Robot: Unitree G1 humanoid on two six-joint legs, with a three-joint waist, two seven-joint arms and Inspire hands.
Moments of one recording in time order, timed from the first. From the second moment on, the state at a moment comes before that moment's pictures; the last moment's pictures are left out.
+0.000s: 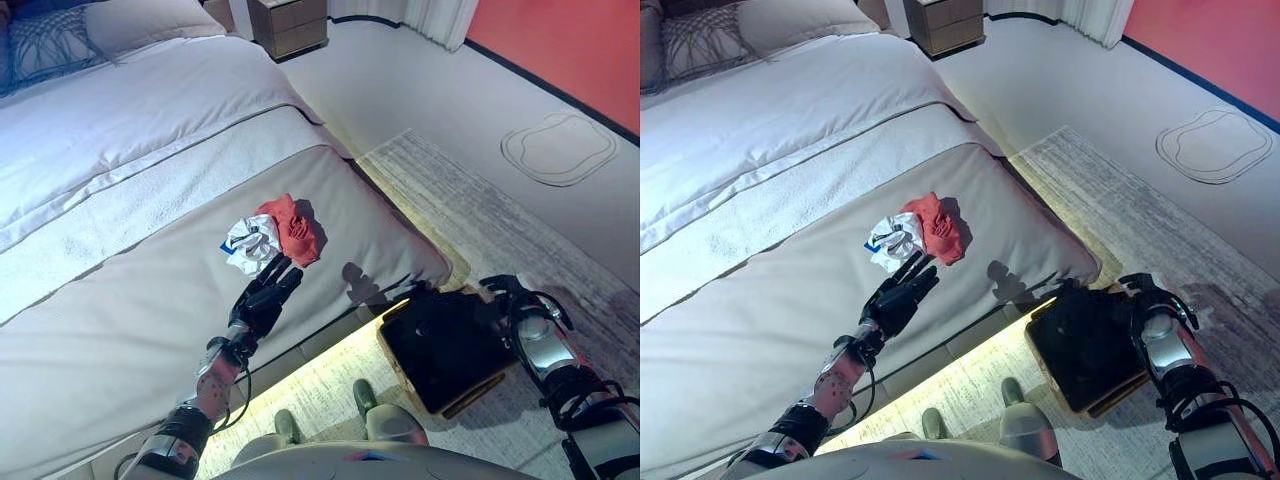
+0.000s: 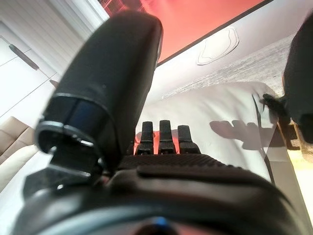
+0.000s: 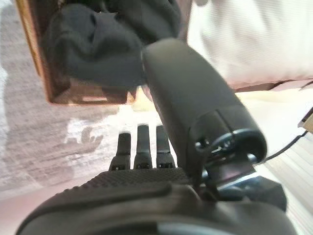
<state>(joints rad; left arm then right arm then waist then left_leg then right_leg) -0.09 0.25 -0.24 0.62 -1.04 -0.06 -0.29 -0.26 -0.65 0.21 0.73 -0.12 0.27 -0.12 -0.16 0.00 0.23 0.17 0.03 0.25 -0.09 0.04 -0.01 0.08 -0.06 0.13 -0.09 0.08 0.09</state>
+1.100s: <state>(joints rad) -0.05 0.29 -0.27 0.61 -0.87 -0.11 -0.35 -0.56 -0.67 0.33 0.49 -0.12 0.22 -0.20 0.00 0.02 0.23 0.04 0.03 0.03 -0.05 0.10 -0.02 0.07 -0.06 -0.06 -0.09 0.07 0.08</state>
